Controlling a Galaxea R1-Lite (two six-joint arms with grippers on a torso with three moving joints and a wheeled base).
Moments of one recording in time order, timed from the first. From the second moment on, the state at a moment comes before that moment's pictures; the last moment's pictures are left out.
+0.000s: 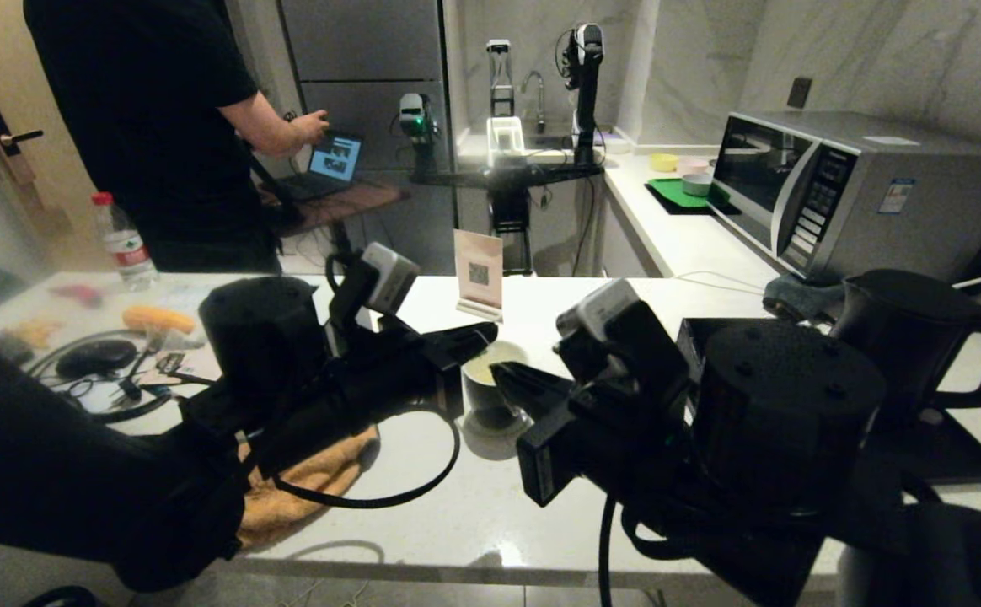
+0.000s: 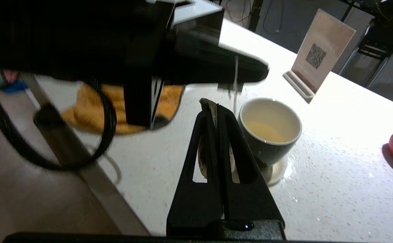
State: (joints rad) left arm -0.57 1.81 -0.65 -1.14 -0.28 -0.09; right arm 0.98 1.75 -0.77 -0.94 -0.24 -0.08
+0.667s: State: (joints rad) left arm -0.57 1.81 -0.65 -1.14 -0.28 -0.09; right arm 0.98 1.74 -0.75 -0.95 -0.24 -0.11
